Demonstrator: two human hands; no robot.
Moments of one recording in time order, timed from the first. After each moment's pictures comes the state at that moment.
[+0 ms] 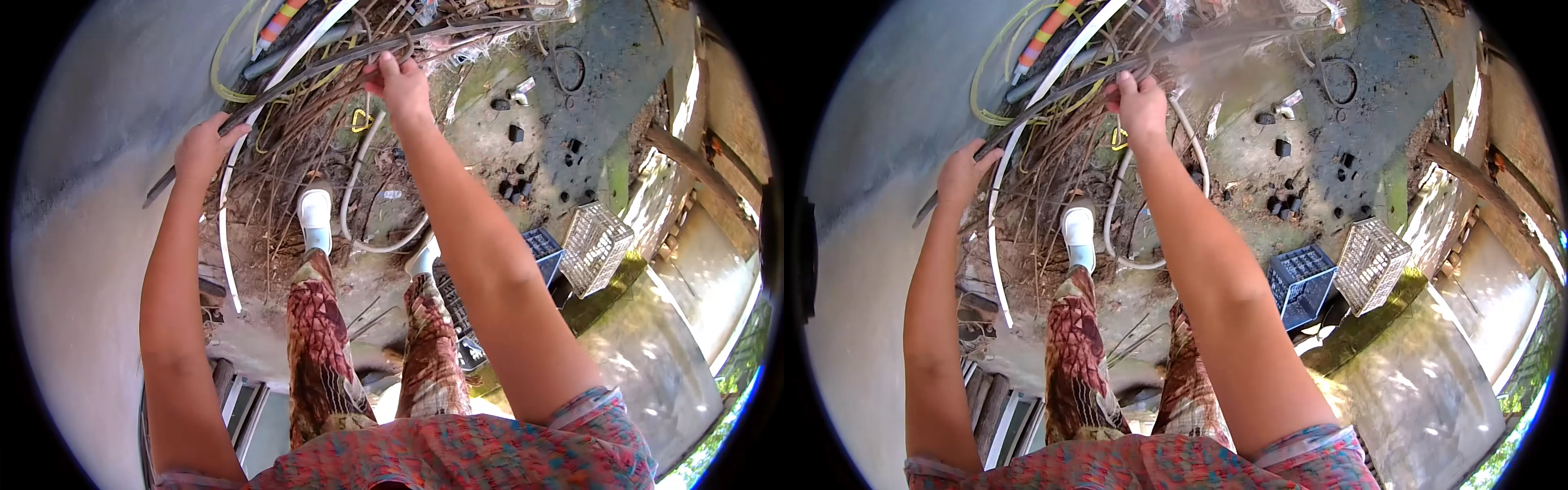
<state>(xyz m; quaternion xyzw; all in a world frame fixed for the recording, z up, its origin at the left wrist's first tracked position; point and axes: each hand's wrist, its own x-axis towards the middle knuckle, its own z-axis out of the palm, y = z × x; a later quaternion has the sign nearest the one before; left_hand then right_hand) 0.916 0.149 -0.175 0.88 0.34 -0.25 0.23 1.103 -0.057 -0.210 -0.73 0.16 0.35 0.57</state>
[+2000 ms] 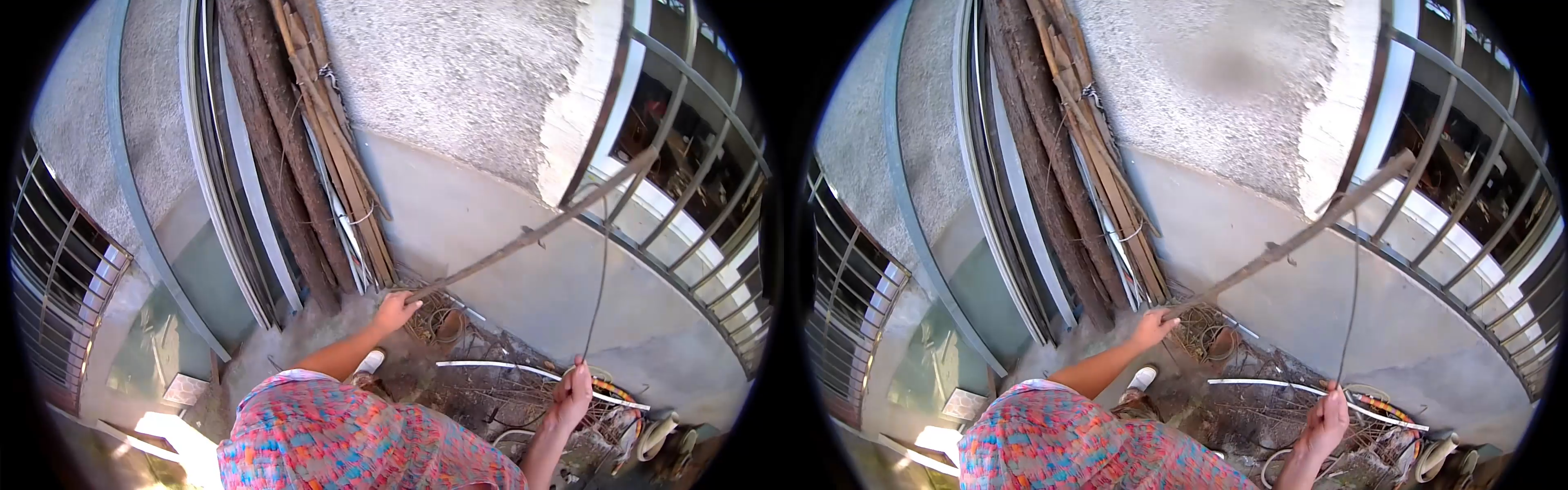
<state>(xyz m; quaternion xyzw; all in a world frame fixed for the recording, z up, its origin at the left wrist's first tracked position) 0.181 -0.078 0.304 0.62 0.69 0.32 0.21 0.559 -0.131 0.444 -0.43 -0.27 0.54 0.67</state>
